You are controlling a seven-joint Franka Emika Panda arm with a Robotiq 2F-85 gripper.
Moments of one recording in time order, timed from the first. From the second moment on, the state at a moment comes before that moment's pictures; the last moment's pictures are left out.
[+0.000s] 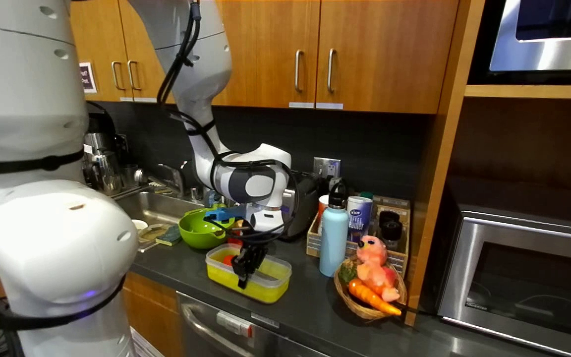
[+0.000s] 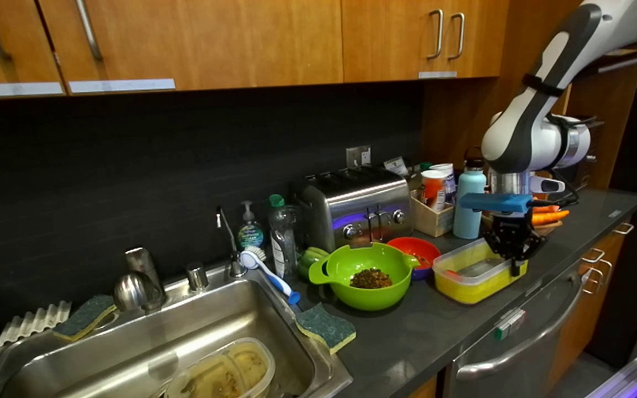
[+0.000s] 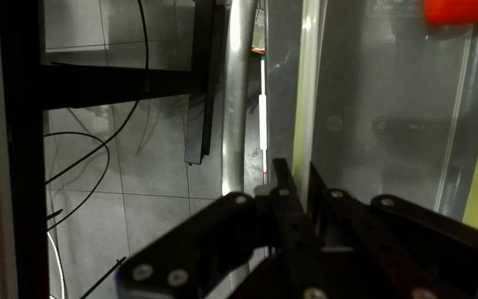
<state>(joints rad) -0.03 0.02 -0.05 -2.75 0.14 2.52 1.28</state>
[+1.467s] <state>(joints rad) 0.03 0.02 0.04 -2.66 0.16 2.39 1.26</state>
